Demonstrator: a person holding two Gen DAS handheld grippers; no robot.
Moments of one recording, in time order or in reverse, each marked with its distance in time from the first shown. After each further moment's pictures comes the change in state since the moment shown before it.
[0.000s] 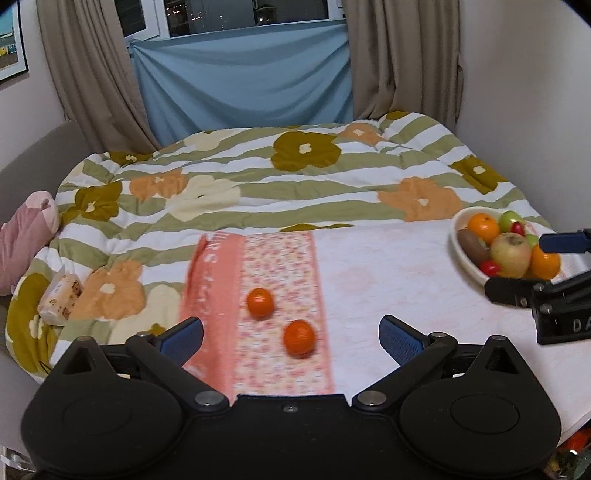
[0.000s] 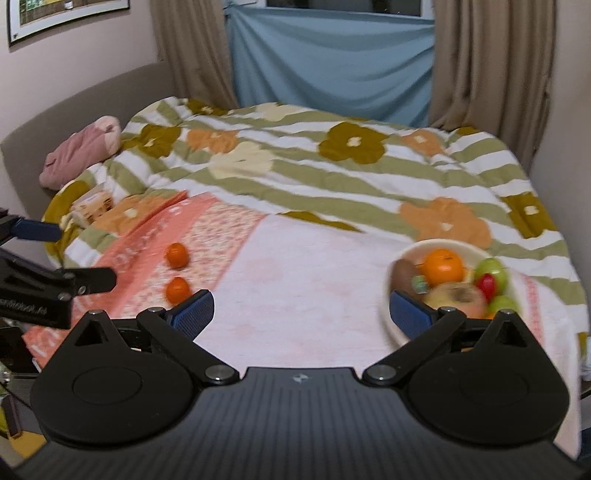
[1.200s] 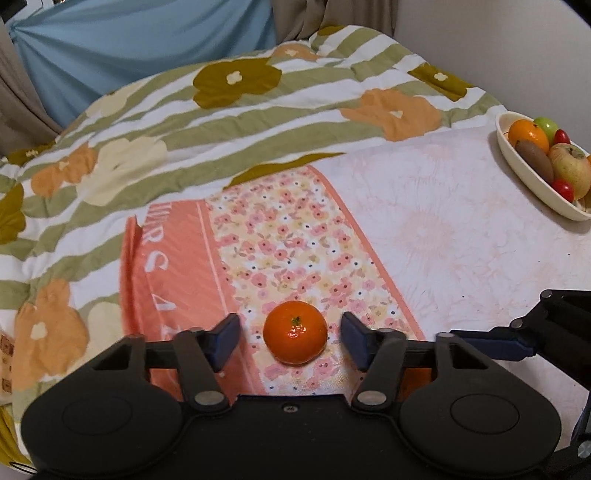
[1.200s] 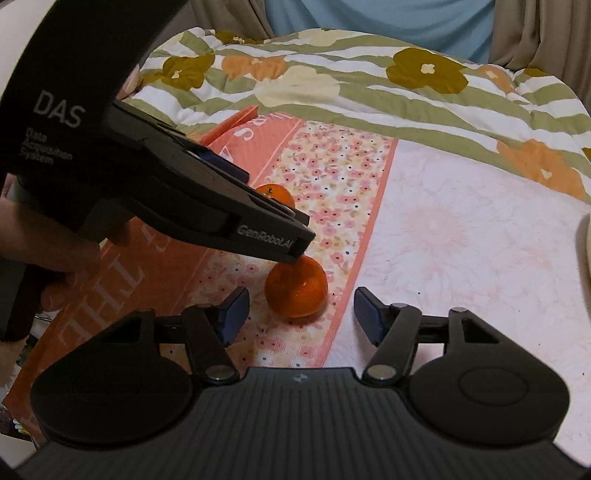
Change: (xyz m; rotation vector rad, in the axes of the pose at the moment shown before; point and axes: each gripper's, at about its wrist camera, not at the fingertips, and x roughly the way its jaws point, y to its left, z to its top) left arm 0.195 0.052 0.018 0.256 0.208 -0.225; right arm 0.180 0.136 -0.013 0.014 0.207 0.078
